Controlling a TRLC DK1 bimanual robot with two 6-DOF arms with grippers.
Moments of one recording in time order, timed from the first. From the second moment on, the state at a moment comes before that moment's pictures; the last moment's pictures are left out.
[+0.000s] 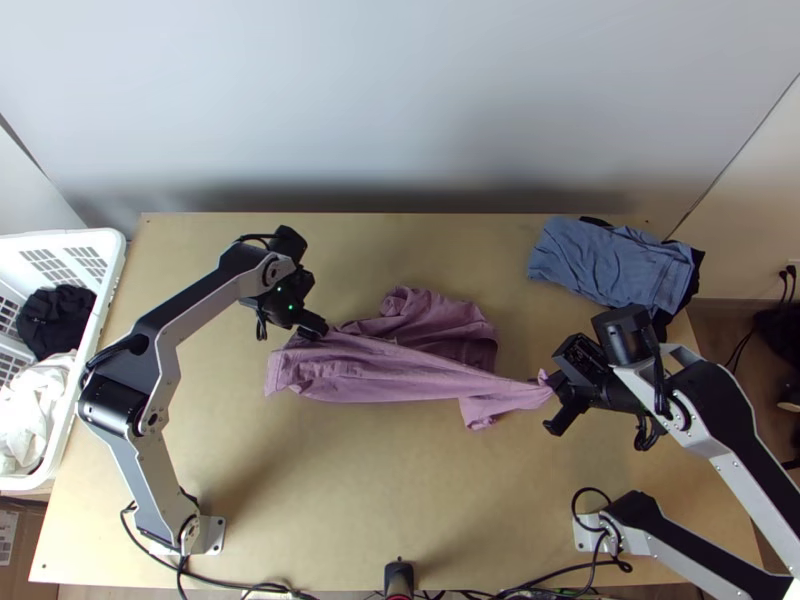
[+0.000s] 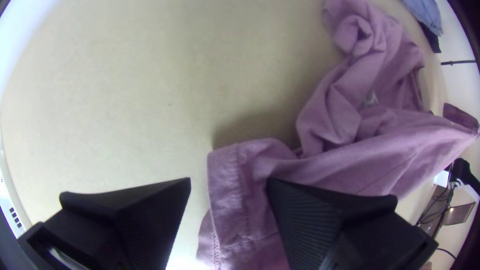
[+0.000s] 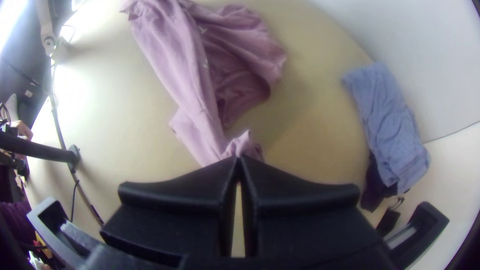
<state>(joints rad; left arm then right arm) -0.32 1.94 1.52 -0.98 0.08 0.12 0.48 0.99 1.05 -1.09 -0.07 -0.33</state>
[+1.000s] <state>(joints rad) -0.31 1.73 1.51 -1.01 0.13 0.12 0.47 1.01 1.08 -1.08 -0.07 -0.33</state>
